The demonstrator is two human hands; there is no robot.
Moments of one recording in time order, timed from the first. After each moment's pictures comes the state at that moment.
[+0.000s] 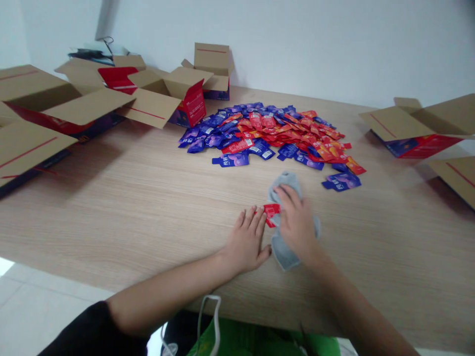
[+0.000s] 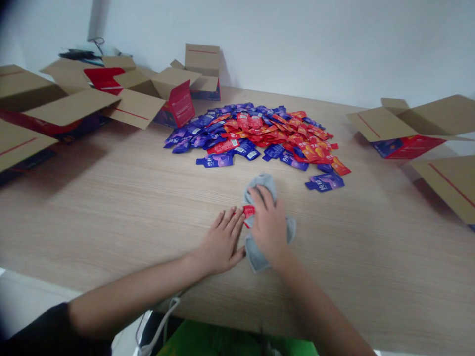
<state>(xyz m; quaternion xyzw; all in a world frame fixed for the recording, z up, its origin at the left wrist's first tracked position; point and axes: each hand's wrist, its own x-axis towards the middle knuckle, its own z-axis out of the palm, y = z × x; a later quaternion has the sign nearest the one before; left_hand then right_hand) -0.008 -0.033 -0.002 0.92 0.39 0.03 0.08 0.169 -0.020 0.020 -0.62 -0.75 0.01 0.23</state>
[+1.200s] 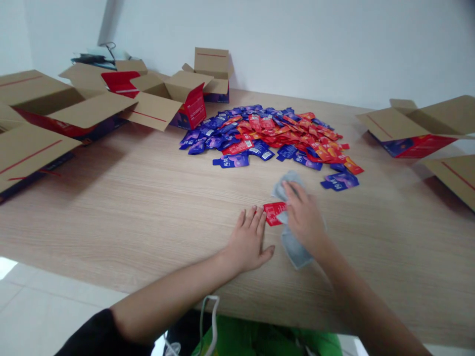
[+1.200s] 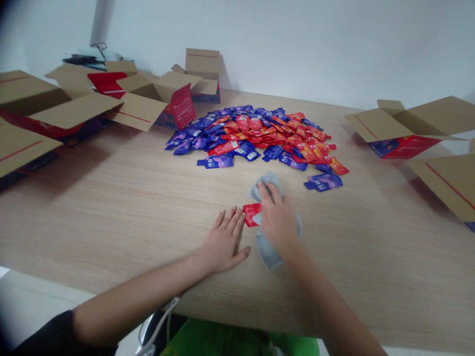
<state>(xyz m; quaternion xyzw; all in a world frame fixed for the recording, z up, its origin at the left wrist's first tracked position) -0.006 -0.034 -0.004 0.91 0.40 0.04 0.08 0.189 -0.018 0.026 -0.64 -0.75 -0.05 0.16</state>
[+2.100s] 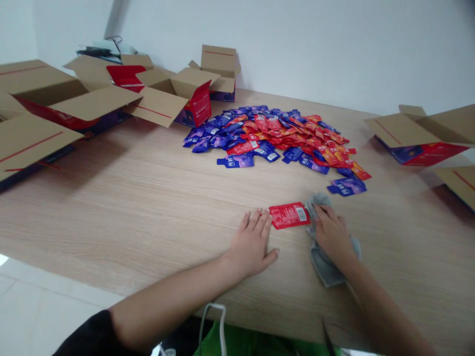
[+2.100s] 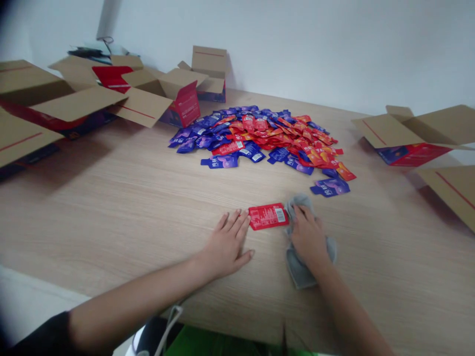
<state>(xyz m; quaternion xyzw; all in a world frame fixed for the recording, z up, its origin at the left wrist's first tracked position) -0.007 -0.034 -0.008 0.91 0.40 0.07 0.10 0.246 -0.034 -0.001 -0.71 -0.69 -0.07 0.14</state>
